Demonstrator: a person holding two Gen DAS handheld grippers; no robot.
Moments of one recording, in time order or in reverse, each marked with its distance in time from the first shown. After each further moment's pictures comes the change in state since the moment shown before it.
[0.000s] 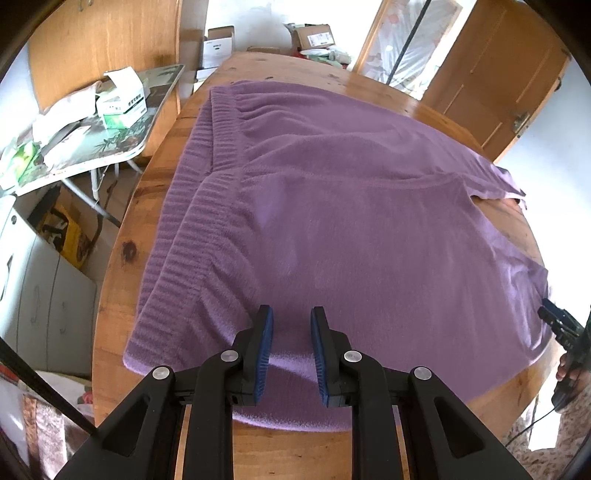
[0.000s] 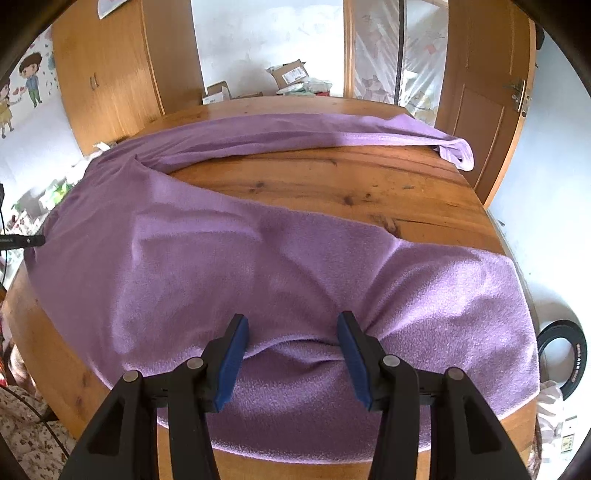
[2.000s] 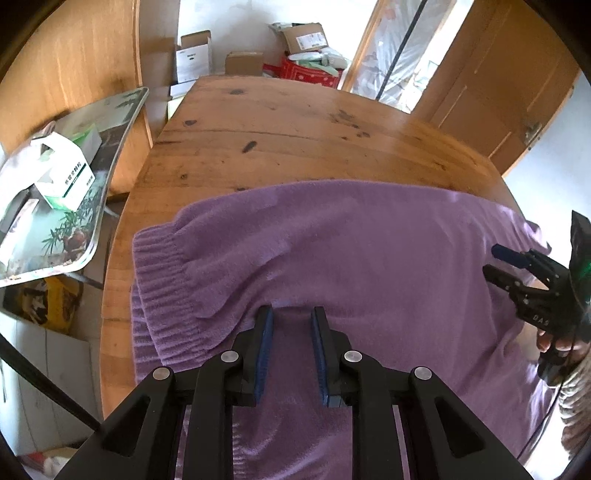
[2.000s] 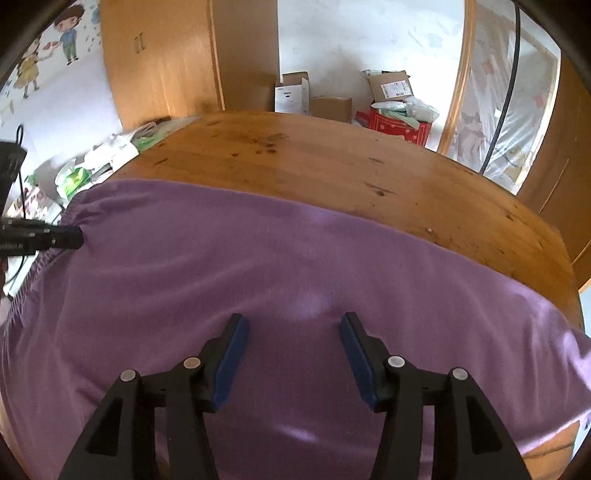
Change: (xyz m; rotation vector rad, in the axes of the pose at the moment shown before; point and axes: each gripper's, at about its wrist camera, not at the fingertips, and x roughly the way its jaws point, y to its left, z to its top) left arm 0.093 0.007 0.194 0.053 0.006 -0.022; right arm 0.199 0.145 0.251 -0.258 0.020 0.153
